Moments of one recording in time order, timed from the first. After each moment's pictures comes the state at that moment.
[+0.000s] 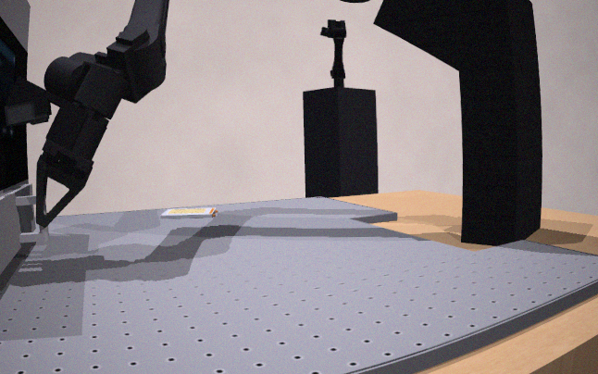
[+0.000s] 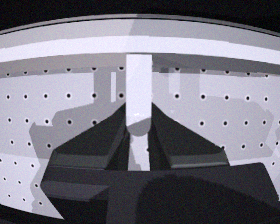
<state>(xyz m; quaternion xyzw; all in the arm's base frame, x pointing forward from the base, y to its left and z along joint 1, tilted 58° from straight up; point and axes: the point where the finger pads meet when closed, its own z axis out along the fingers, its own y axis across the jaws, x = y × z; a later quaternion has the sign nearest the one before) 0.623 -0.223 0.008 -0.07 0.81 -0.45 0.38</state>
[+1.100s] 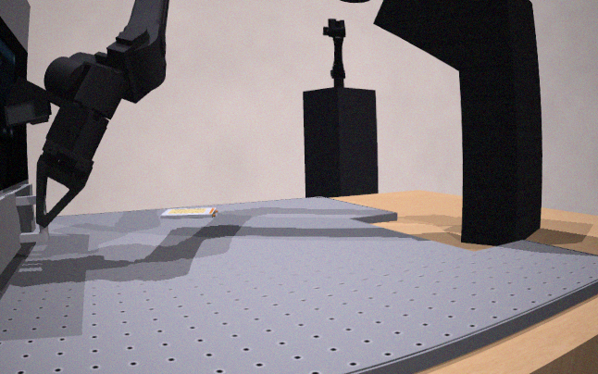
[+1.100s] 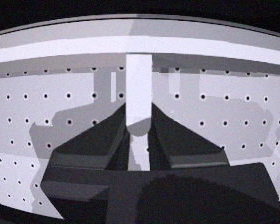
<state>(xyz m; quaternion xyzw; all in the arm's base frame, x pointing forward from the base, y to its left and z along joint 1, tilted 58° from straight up) 0.623 -0.223 0.008 -0.07 0.81 -0.45 0.38</state>
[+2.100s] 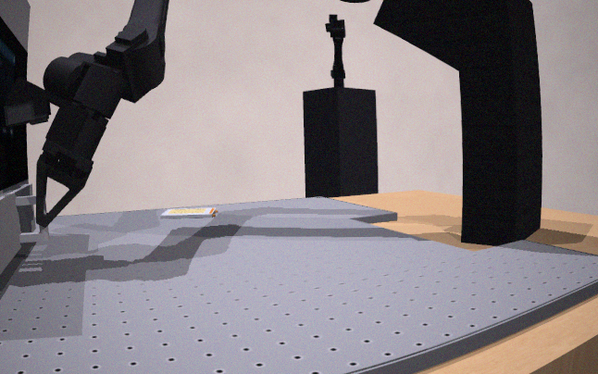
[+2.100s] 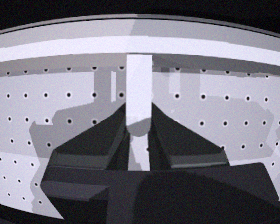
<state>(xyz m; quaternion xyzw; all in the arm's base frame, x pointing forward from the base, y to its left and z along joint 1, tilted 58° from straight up) 0.623 -0.223 0.008 -0.07 0.81 -0.45 0.37</state>
